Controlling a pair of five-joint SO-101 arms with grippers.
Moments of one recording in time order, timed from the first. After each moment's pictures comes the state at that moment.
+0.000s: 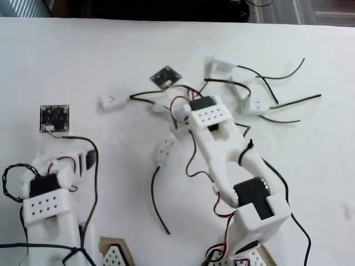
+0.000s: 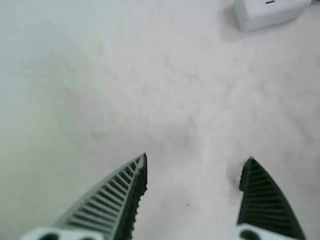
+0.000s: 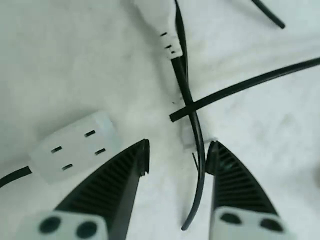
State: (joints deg) left arm -24.7 -54.6 72.6 46.7 -14.6; right arm -23.6 8.7 14.7 56.5 23.3
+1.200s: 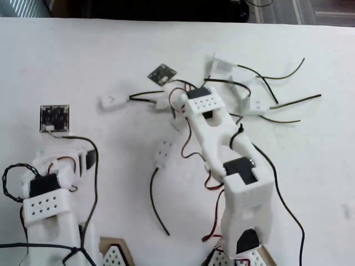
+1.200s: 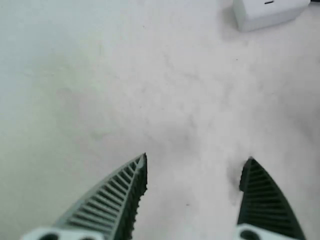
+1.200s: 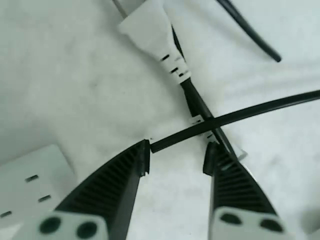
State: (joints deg) left arm -24.7 -54.6 72.6 46.7 -14.6; right arm -20.0 27.4 -1.1 56.5 28.9
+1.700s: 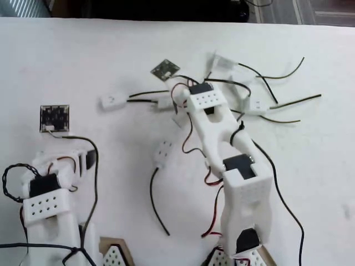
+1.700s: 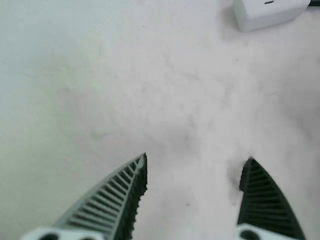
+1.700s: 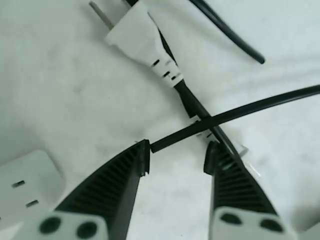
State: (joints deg) left arm -24.7 -54.6 72.6 46.7 -14.6; right arm -19.2 28.9 -5.6 58.6 28.9
